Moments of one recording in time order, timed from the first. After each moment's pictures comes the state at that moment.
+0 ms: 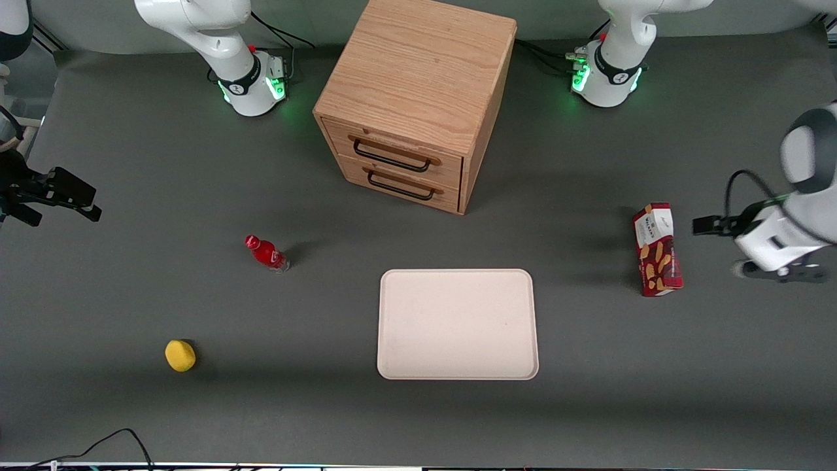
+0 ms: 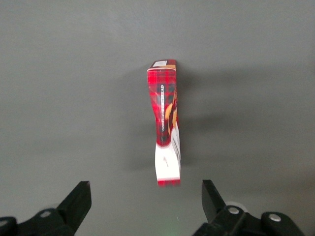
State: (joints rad) arm -0.03 0.23 0.10 -1.84 0.05 1.85 0.16
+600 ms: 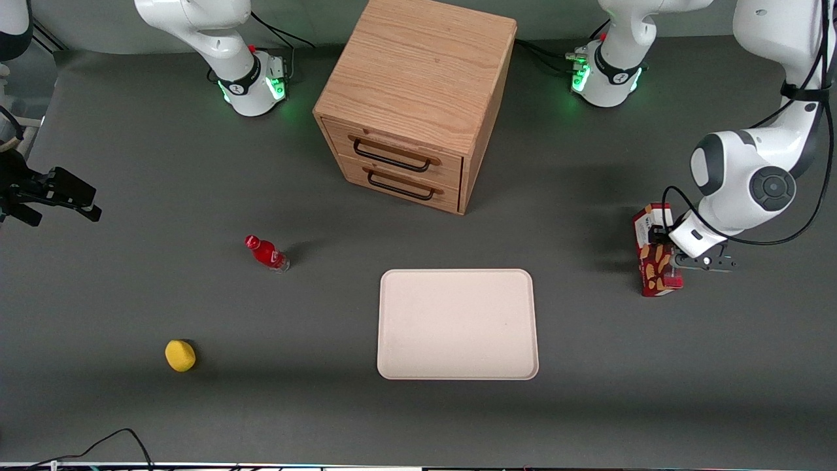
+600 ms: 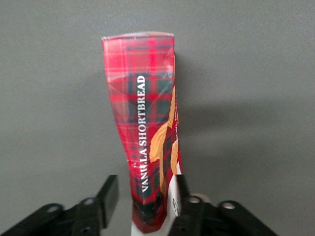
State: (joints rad) arm -0.03 0.24 0.10 -2.28 0.01 2.46 0.17
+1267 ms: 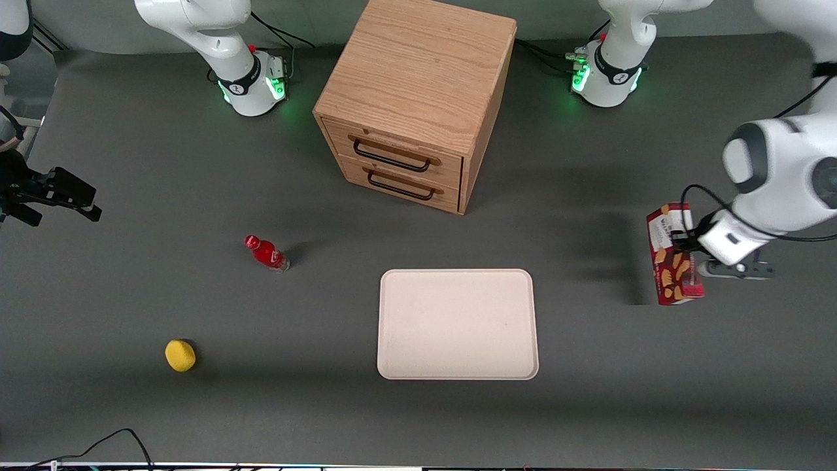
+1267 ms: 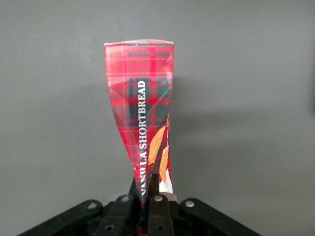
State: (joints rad) arm -0.03 0.16 0.09 -1.97 -0.08 2.06 0.15
